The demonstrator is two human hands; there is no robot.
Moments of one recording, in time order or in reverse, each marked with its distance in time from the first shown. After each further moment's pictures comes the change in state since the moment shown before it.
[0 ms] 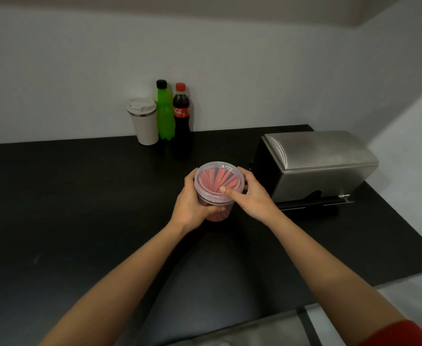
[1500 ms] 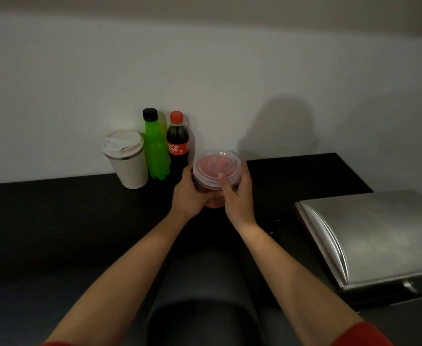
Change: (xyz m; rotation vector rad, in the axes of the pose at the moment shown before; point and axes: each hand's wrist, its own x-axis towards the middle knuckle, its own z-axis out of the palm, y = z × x) left_hand 0.225 -0.056 -0.013 -0.039 0.124 -0.081; right_hand 0.210 0.001 0.047 0.375 0.310 -0.112
